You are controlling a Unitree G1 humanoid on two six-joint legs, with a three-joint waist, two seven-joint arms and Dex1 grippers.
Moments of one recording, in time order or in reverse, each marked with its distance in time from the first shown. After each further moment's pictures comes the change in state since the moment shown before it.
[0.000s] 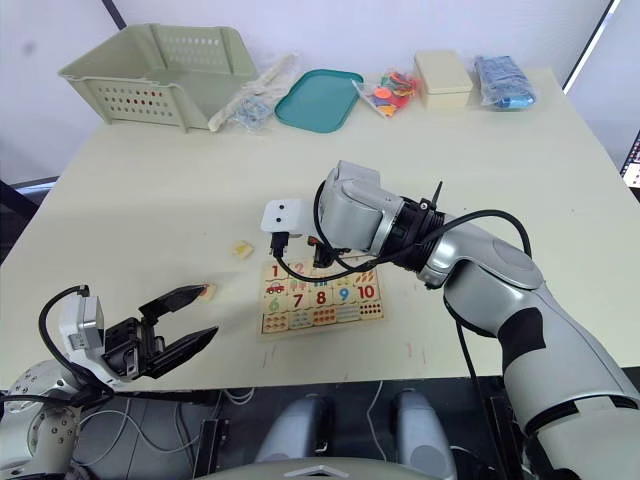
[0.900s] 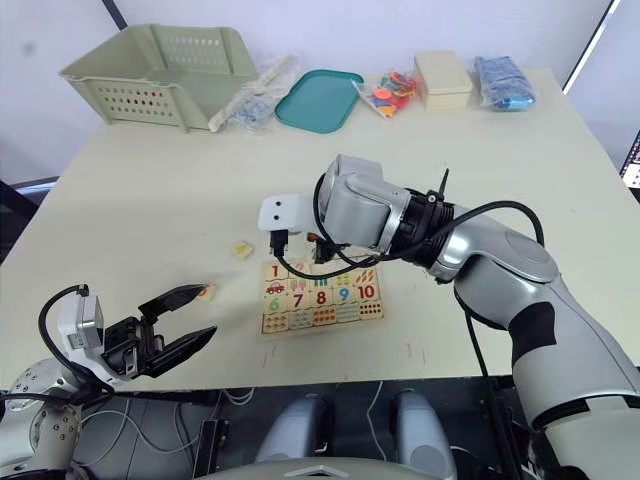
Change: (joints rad) left arm -0.012 0.000 0.000 0.031 0.003 -0.019 -0.017; right arm -0.043 -0.040 0.034 -0.054 0.035 -0.030 -0.006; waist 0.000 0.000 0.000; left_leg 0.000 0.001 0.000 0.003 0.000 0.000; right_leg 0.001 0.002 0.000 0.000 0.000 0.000
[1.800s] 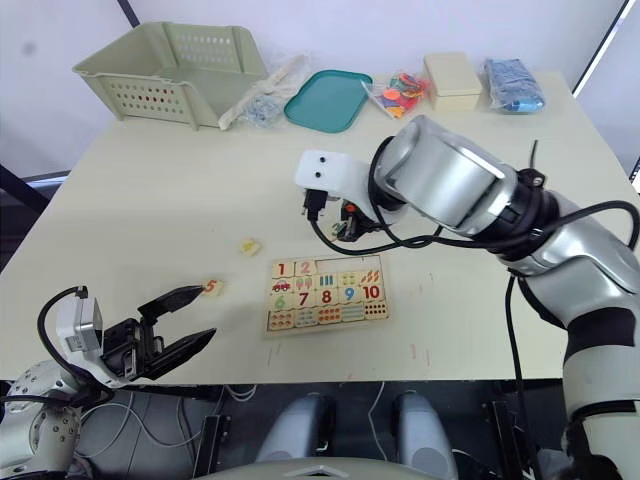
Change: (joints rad) left arm -0.003 -0.003 0.000 0.003 -0.006 -0.009 -0.018; right arm 0.024 -0.264 -0.208 -0.331 0.233 0.205 -0.125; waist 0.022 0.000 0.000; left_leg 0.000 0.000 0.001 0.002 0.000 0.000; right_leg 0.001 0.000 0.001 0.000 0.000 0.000
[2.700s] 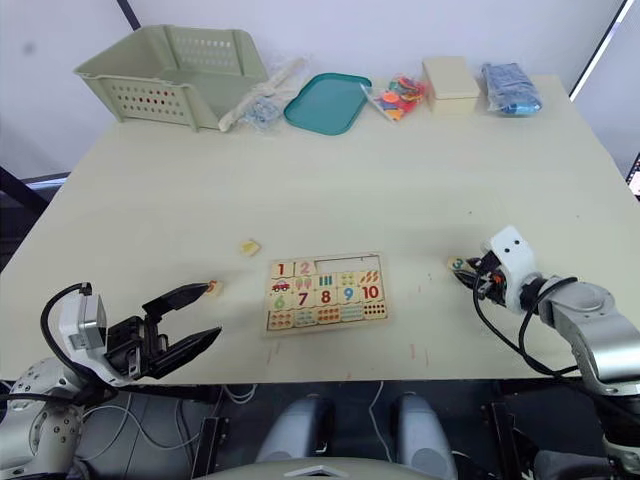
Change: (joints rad) left arm 0.014 -0.002 -0.009 -0.061 -0.007 0.026 0.028; right arm 1.191 -0.249 -0.862 -0.242 0.035 -0.535 -0.246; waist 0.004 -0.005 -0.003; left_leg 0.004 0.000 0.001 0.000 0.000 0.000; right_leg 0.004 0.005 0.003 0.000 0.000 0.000
